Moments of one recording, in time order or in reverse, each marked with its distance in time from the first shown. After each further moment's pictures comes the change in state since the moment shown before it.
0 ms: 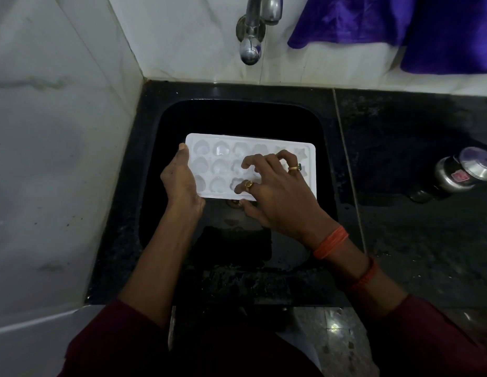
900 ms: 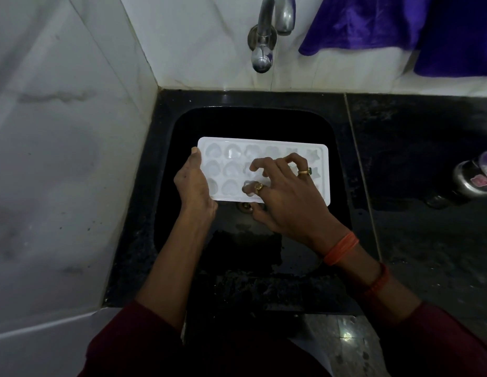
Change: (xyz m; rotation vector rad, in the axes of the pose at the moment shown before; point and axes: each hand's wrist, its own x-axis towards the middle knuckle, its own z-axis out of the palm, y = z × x) left_hand -0.008 0.010 0.003 -0.004 0.011 0.008; right_hand 0.007 -0.005 0.000 -0.019 0.015 0.014
